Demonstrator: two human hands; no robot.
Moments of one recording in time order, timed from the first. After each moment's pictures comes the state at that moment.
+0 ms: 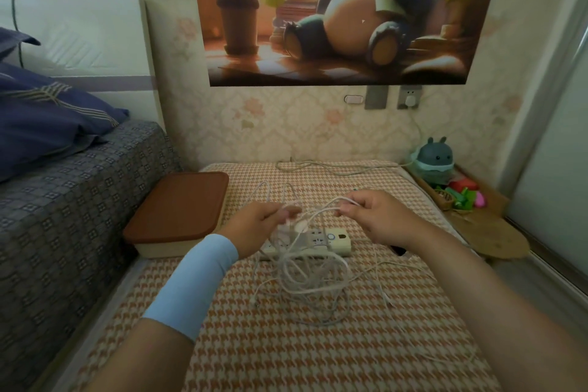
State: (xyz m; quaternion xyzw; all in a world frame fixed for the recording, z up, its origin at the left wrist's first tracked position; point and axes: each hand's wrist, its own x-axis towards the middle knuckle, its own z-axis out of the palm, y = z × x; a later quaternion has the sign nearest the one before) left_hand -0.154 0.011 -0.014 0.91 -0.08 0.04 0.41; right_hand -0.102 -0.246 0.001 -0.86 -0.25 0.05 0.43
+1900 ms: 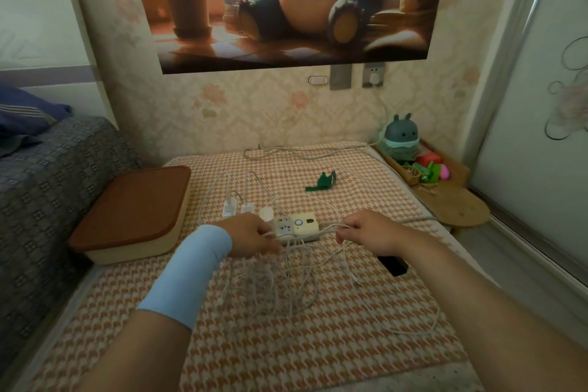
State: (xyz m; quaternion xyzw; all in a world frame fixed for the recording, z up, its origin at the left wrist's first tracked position) left_hand -0.127 -0.036 -0.027 0.96 -0.06 -0.18 0.18; right_hand -0.077 -0.306 -0.069 -0.93 -0.17 0.14 0.31
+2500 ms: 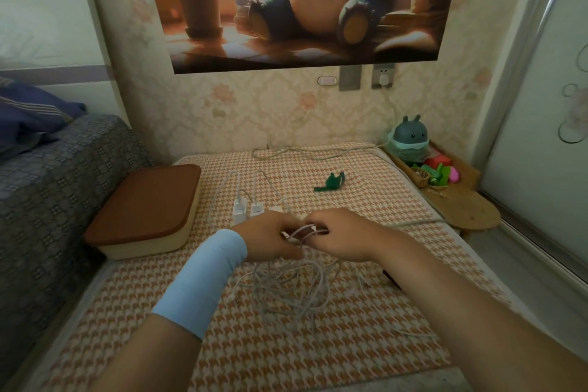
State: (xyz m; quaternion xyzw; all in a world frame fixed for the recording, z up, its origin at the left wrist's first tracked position) left_hand -0.138 -0.052 -0.025 0.94 -0.15 -0.14 0.28; right_hand -0.113 -0.239 -0.034 -0.91 -0.31 0.10 0.26
